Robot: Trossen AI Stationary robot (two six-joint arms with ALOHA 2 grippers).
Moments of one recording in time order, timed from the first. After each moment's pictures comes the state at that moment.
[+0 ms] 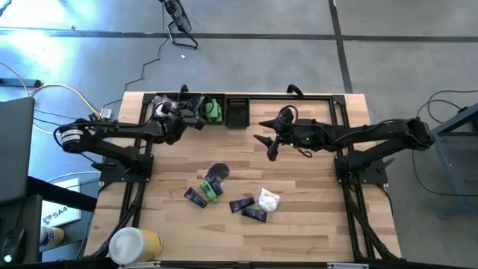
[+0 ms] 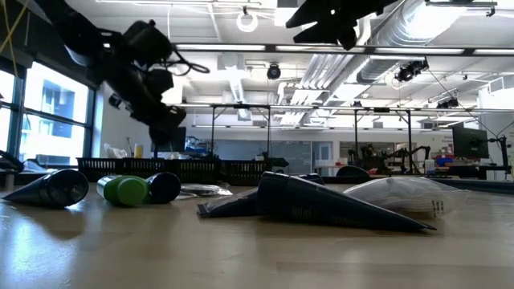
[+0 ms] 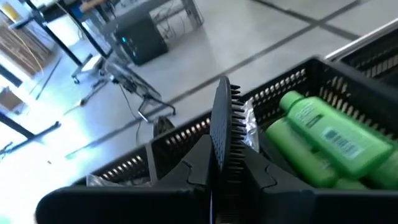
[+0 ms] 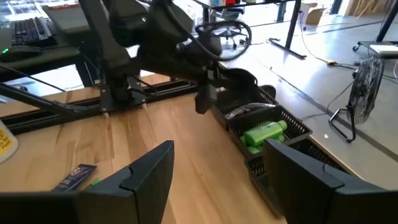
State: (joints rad) left arm 0.42 1.25 0.51 0.18 -0.90 -0.12; right arm -0.01 1.25 0.91 0.06 0.34 0.16
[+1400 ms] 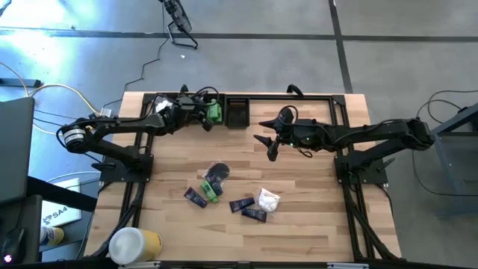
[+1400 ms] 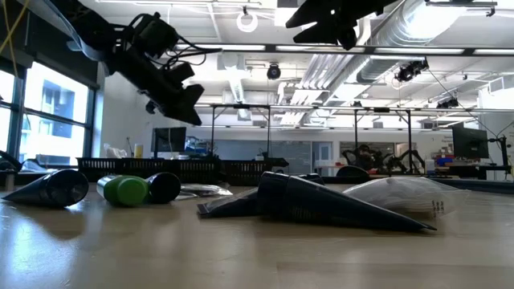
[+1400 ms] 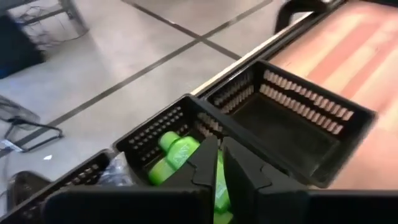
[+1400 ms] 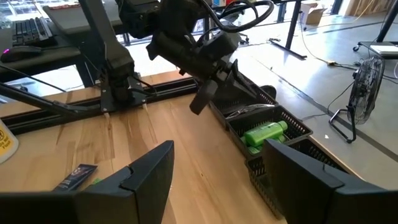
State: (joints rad) left arm 0.52 1.28 0.62 0.24 -0.32 -0.06; right arm -0.01 1.25 0.91 0.06 0.34 0.15
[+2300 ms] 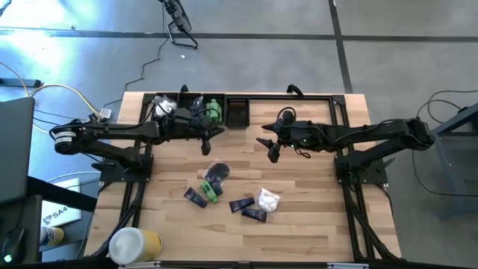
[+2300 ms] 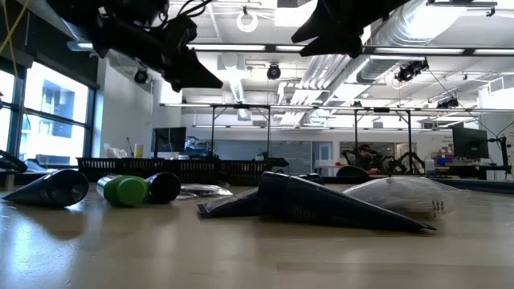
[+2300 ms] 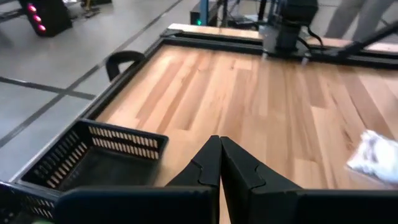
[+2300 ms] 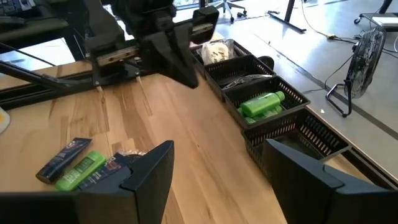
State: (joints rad) left arm 0.30 1.16 0.62 0.26 0.05 0.02; right arm -0.01 1.25 0.91 -0.06 0.34 0.21
